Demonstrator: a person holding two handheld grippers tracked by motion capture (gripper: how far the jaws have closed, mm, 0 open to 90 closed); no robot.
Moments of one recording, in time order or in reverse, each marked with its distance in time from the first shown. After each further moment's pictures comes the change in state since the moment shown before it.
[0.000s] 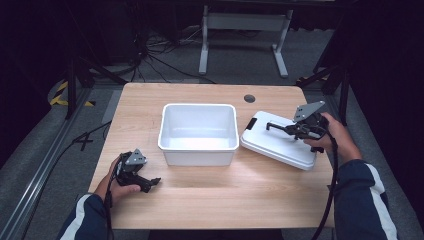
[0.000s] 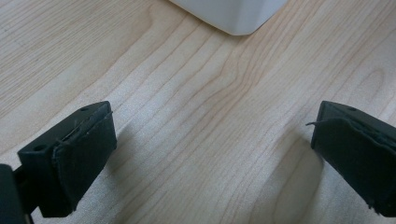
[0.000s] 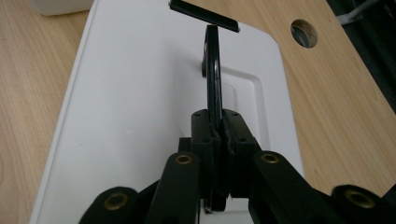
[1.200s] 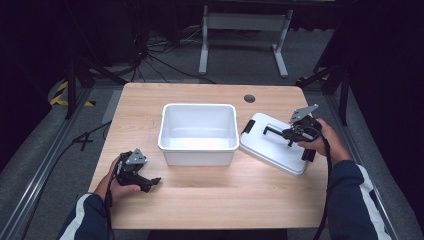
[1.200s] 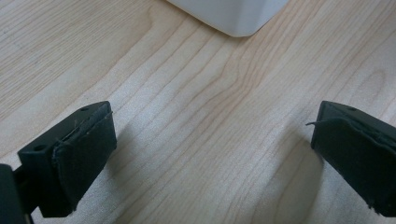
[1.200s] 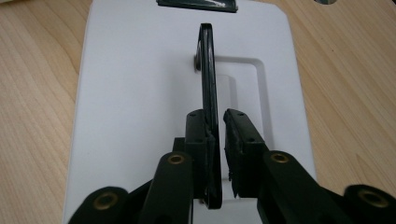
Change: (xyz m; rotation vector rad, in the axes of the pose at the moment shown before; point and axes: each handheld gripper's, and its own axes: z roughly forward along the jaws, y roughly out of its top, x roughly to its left) left arm 0.000 0.001 0.001 0.006 -0.019 -0.012; right arm -0.010 -0.025 0.042 0.013 0.044 0.148
